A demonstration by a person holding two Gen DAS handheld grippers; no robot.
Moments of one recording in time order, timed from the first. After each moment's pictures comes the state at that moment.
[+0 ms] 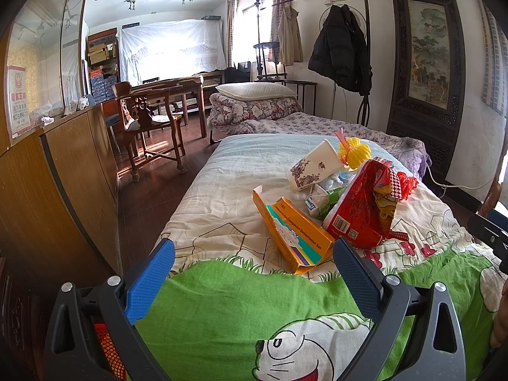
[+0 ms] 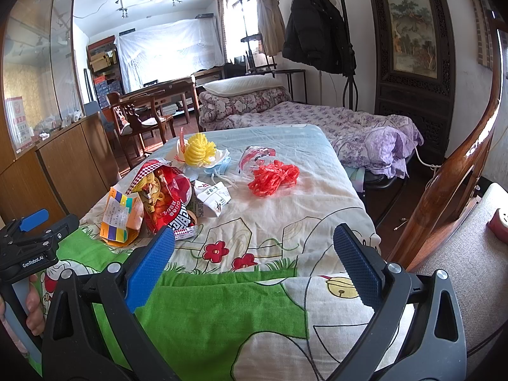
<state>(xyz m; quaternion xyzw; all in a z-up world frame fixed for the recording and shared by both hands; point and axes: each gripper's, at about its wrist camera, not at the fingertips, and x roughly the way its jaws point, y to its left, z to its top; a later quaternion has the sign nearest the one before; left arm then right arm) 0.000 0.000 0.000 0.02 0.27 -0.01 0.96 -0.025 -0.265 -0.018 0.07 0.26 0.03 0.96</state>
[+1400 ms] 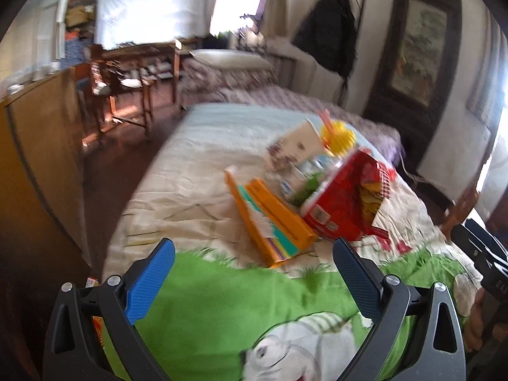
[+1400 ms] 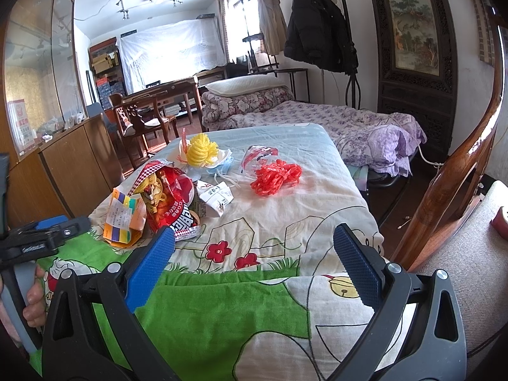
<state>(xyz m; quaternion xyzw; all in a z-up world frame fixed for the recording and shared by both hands) 0.039 -0.003 -0.007 0.00 0.40 -0.08 0.91 -0.026 -0.266 -0.021 0.08 0.26 0.03 0.96</state>
